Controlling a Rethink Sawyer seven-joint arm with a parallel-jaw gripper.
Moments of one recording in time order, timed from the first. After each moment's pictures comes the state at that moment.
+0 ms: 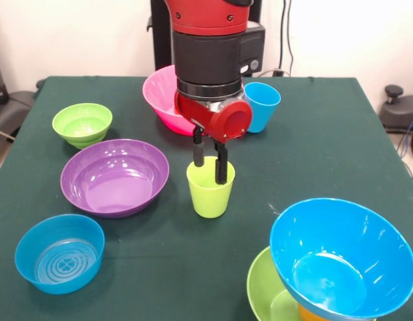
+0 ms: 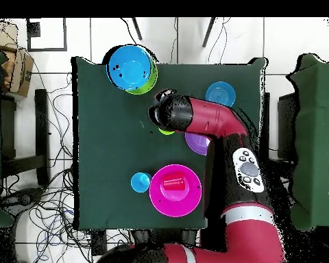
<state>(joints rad) -0.34 -0.57 0.12 1.45 -0.09 0.50 2.57</state>
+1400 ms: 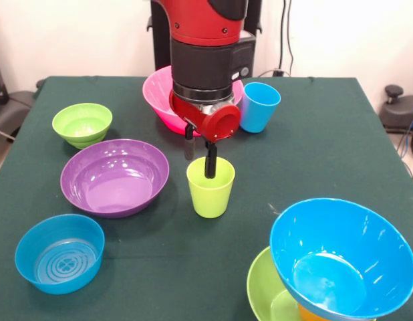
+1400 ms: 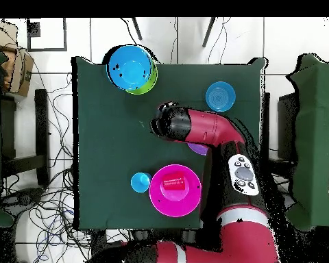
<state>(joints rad) -0.31 -0.55 0.06 1.49 -0.10 0.48 2.57</state>
